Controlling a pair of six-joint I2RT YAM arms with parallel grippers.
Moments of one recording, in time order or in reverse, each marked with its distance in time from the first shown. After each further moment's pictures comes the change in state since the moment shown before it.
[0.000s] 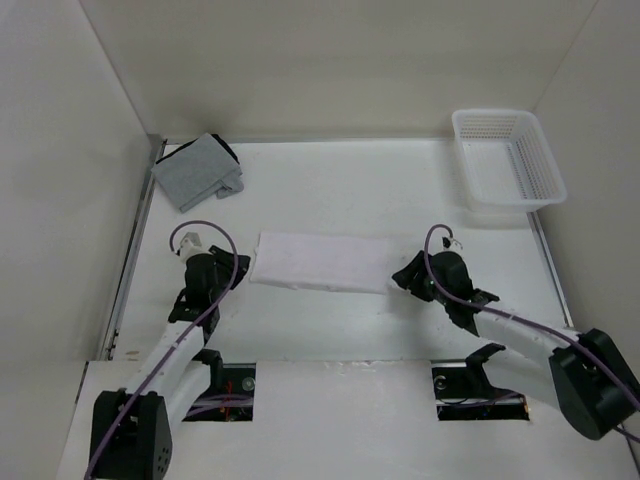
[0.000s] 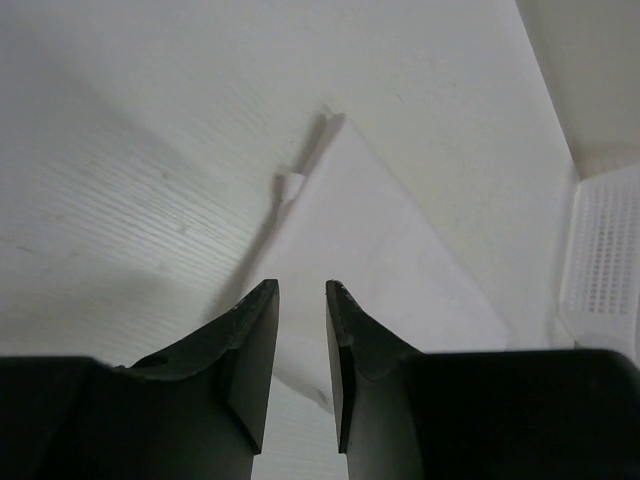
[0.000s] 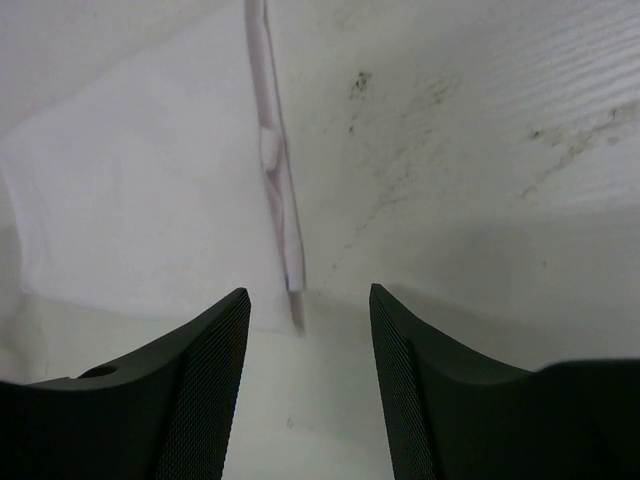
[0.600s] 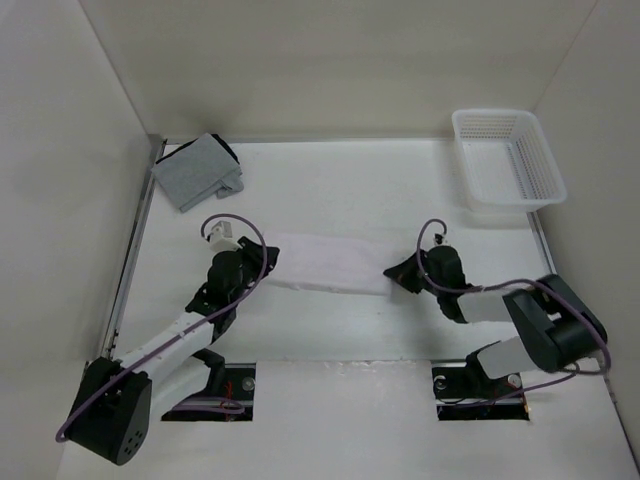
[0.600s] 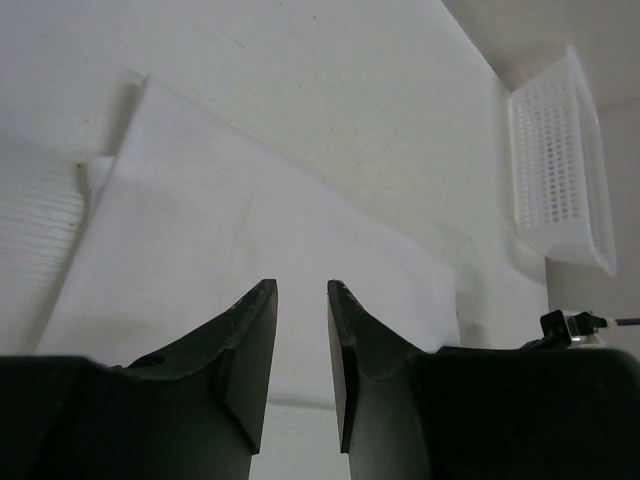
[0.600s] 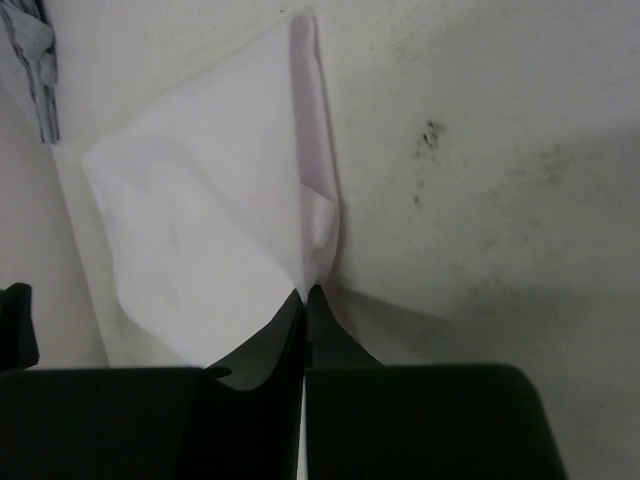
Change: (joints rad) left arm -0.327 0.121 0.049 0.216 -0.127 0.028; right arm -0.102 0.467 0.028 0.504 -0.254 0.131
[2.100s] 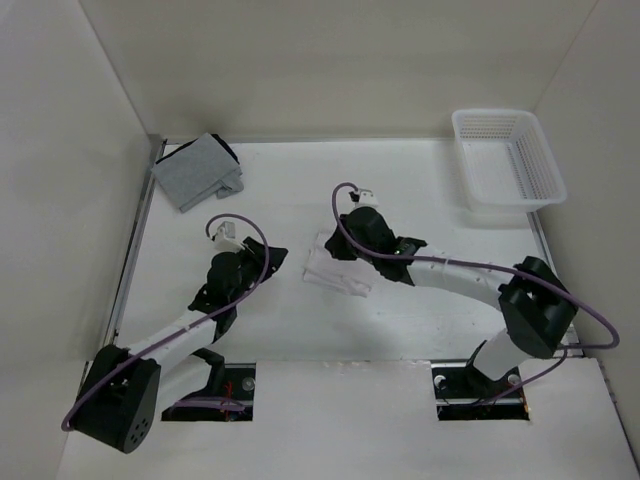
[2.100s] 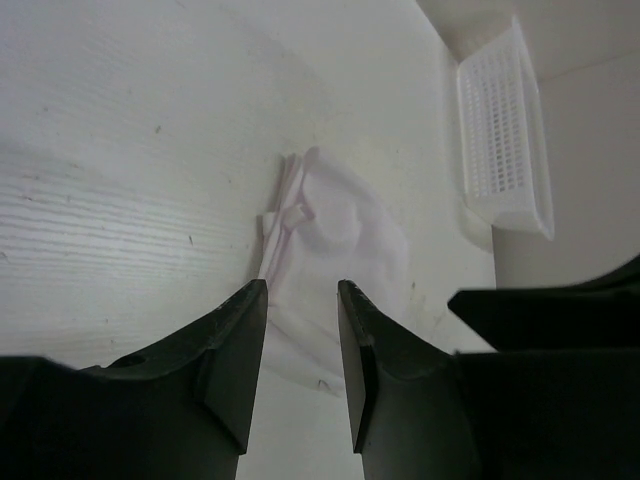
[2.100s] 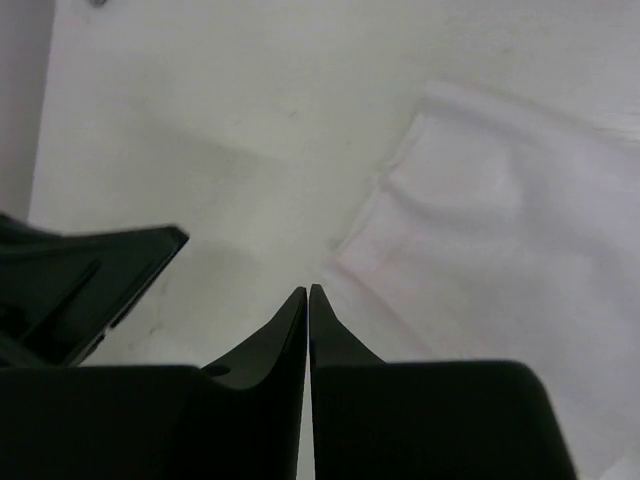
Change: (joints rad) left arm 0.035 0.064 -0.036 0.146 0.152 -0.056; right arm 0.468 0.073 0.709 -0.617 0.336 -0.294
